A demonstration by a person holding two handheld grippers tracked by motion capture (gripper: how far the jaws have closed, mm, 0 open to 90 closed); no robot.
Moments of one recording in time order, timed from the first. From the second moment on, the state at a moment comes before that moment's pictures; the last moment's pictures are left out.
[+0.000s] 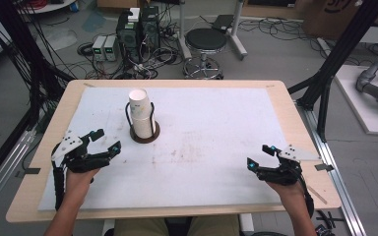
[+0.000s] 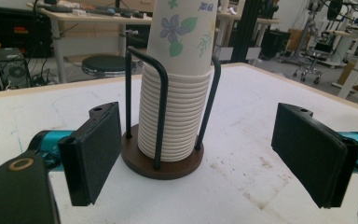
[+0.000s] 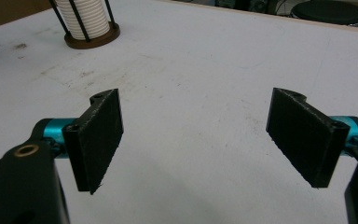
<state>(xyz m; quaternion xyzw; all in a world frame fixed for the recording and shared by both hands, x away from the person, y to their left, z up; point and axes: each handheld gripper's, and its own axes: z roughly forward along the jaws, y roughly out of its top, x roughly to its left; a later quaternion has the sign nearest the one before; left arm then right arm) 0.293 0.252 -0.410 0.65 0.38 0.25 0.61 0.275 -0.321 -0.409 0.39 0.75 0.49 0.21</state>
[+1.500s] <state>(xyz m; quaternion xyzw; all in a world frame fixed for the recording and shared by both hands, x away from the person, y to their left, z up) 0.413 0.186 -0.329 0.74 0.36 0.22 0.53 0.277 -0.319 -0.405 0.38 0.76 0.49 0.20</state>
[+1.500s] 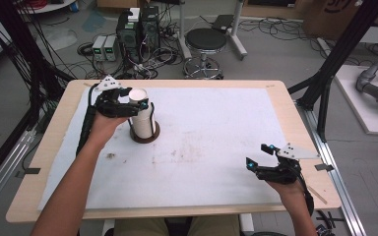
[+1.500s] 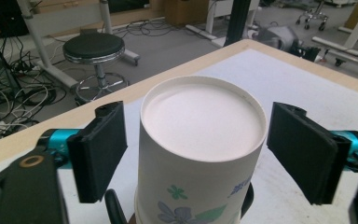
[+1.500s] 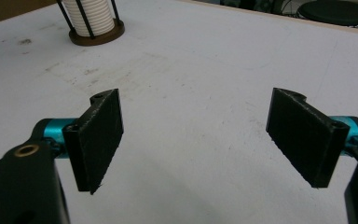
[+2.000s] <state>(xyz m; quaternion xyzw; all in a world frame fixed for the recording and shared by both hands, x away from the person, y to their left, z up) 0.414 0.187 -0.329 0.73 0.36 0.23 0.53 0.277 -0.320 -0.406 0.39 0.76 0.49 0.20</state>
